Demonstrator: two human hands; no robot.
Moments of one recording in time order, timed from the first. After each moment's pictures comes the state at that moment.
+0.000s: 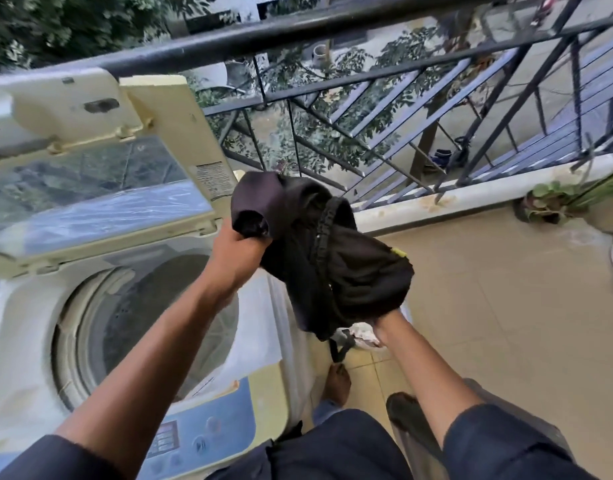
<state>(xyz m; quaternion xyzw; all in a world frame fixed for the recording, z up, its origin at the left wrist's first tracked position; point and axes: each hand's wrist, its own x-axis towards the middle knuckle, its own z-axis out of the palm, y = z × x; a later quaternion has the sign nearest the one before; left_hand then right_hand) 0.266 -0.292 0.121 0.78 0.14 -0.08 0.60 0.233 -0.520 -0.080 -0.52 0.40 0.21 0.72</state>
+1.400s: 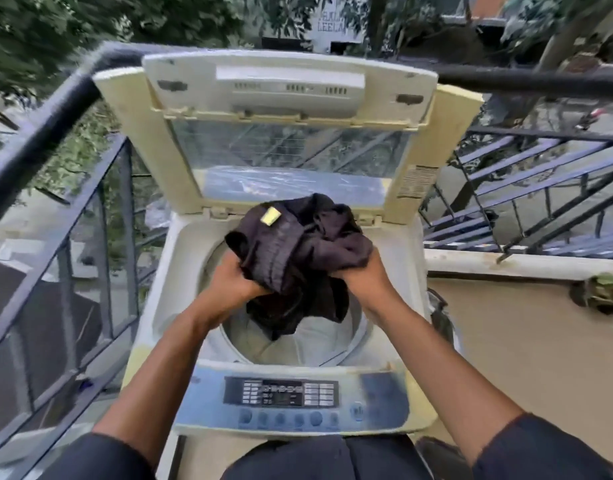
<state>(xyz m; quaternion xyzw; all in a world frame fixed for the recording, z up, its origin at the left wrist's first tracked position) 0.123 0.028 0.082 0.76 0.11 0.00 0.63 0.200 -0.193 0.073 -0.74 -0.01 0.15 0.66</state>
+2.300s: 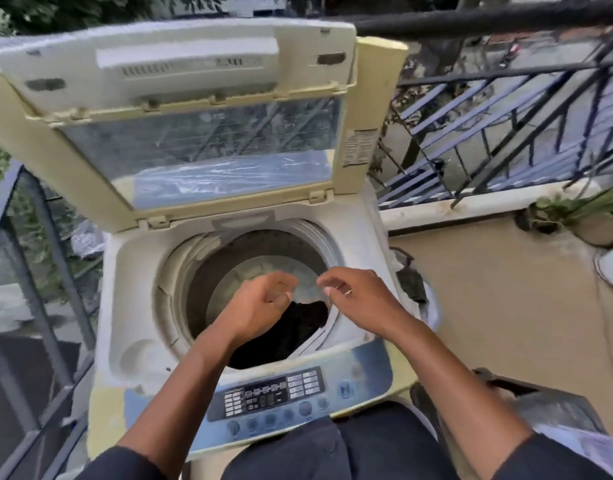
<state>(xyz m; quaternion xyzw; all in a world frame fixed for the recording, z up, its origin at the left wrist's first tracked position) 0.149 -0.046 0.031 0.89 -0.01 -0.22 0.39 0.162 -0.280 0.036 -0.90 -0.07 0.21 0.39</state>
